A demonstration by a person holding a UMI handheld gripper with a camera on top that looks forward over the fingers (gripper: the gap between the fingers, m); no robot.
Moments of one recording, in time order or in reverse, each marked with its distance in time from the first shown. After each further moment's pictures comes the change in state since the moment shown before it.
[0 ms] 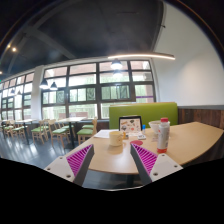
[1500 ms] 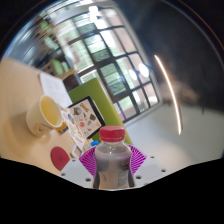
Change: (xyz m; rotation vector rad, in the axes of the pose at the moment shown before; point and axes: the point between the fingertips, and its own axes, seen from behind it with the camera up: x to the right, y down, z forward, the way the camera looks) arm 0.171 -0.058 0.297 -0.141 0.379 -1.118
